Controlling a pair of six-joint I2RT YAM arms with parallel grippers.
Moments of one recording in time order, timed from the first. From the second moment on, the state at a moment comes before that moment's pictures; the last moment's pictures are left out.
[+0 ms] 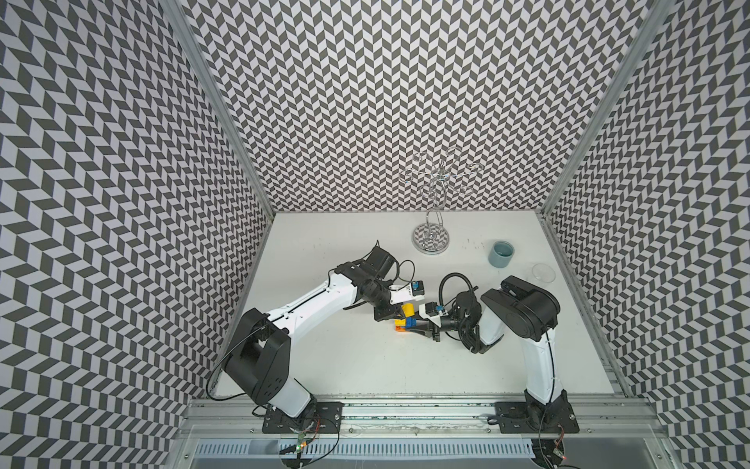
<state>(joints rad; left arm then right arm) -0.64 1.55 1.16 -0.77 0.43 0.78 0.57 2.13 0.53 1.36 -0.96 -0.27</state>
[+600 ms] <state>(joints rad) -0.66 1.57 1.16 -0.76 0.38 0.79 0.57 2.13 0.53 1.36 -0.96 -0.27</state>
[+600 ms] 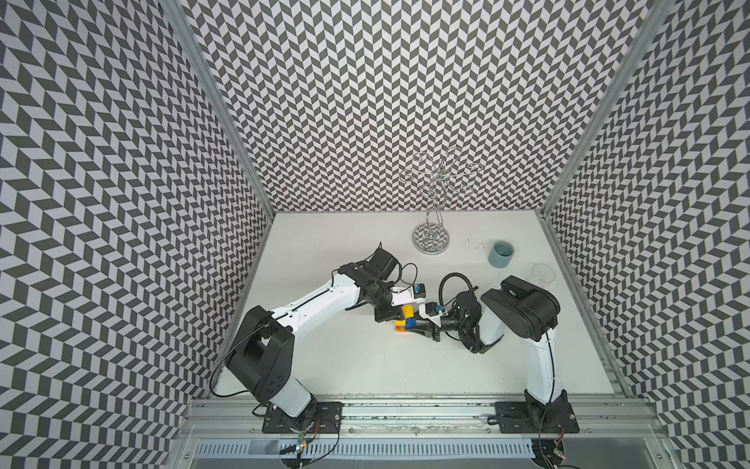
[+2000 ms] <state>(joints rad) -0.72 1.65 1.22 -0.80 0.30 0.82 0.57 2.13 0.52 1.36 -0.96 -0.24</state>
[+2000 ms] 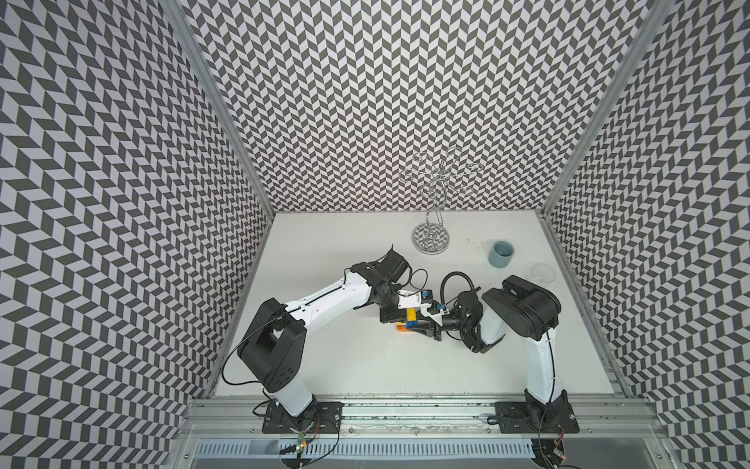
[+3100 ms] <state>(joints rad) -0.75 1.71 1.28 -0.85 0.26 0.81 0.55 2.13 0.52 1.37 -0.97 -0.24</state>
